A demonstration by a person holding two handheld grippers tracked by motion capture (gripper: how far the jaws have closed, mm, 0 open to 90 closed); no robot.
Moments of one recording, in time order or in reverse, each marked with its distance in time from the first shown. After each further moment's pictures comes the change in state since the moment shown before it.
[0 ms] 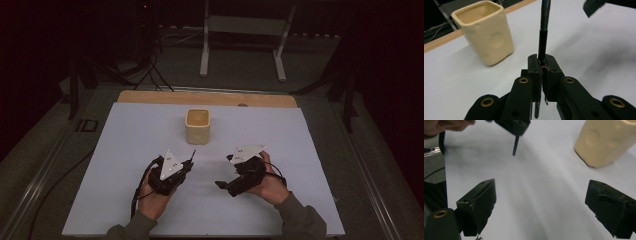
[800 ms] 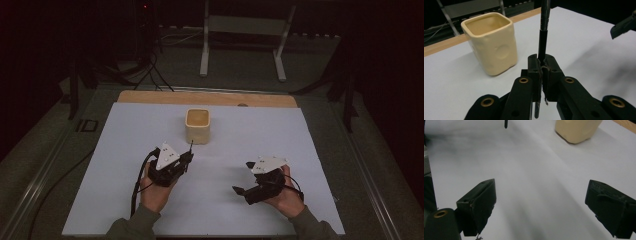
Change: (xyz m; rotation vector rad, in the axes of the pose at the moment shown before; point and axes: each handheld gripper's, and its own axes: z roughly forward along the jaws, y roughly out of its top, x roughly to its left) left arm 0.012 0.011 0.005 -0.061 -0.008 -0.081; right arm 0.001 -0.051 -0.026 -0.032 -0.108 0.075
